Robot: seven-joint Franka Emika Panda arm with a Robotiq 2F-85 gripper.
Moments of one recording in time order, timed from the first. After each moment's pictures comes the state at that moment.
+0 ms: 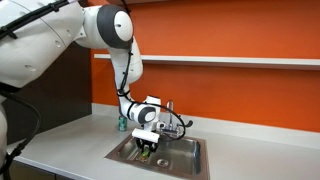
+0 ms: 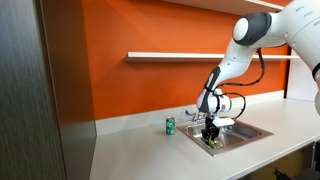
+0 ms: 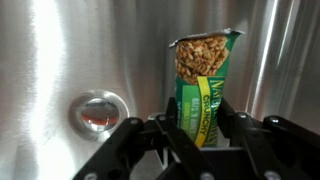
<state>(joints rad) -0.25 0.68 0.04 -2.04 0.14 2.70 -0.45</state>
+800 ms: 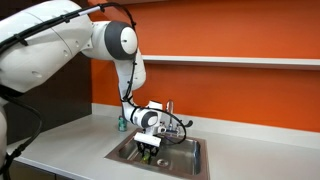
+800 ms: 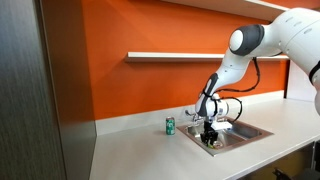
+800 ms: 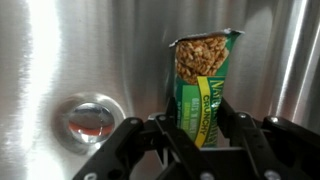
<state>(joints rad) -0.25 0.80 0.04 -1.92 0.11 2.64 -0.45</state>
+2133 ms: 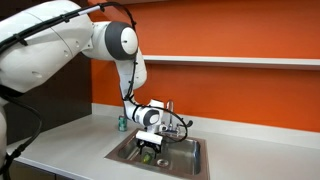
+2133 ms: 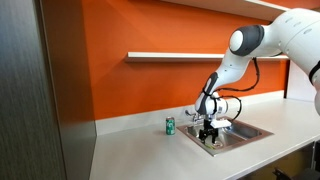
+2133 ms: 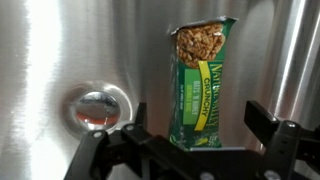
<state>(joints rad) -0.25 0.80 0.04 -1.88 0.11 2.61 -0.44</state>
